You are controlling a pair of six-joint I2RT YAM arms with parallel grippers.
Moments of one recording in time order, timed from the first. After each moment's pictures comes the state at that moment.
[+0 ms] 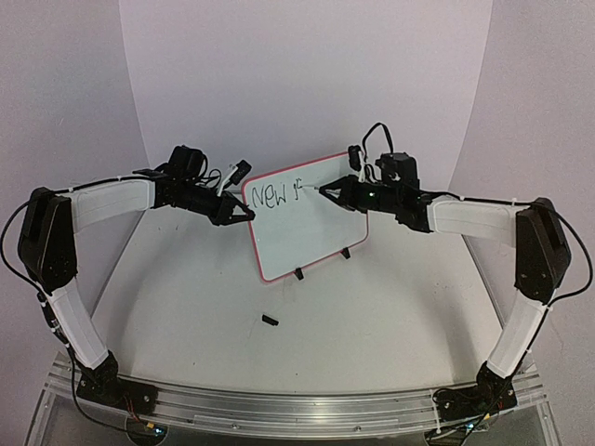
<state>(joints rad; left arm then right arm) -0.45 1.75 1.39 -0.36 0.72 0.19 0.55 1.80 1.32 0.22 -0.41 0.58</state>
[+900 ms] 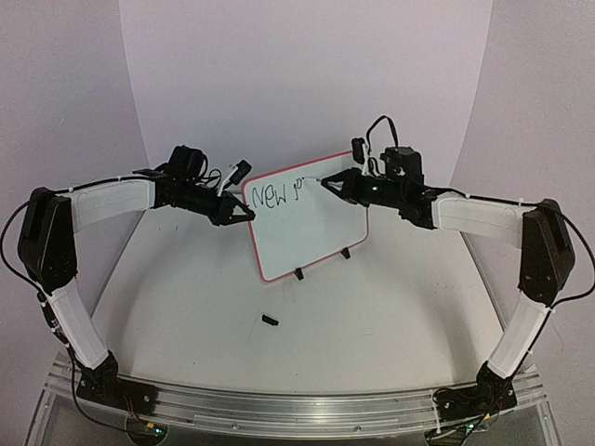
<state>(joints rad) -0.45 1.75 1.39 -0.36 0.72 0.19 0.54 1.78 1.34 0.21 -0.41 0.58</state>
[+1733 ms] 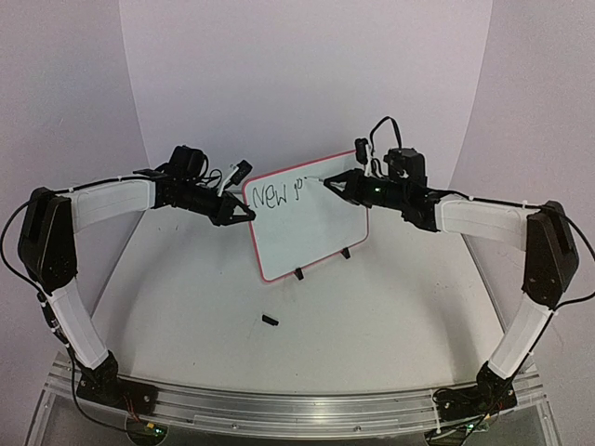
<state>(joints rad) -0.45 1.75 1.39 -0.36 0.72 0.19 0.54 1.74 1.30 0.23 -0.39 0.59</state>
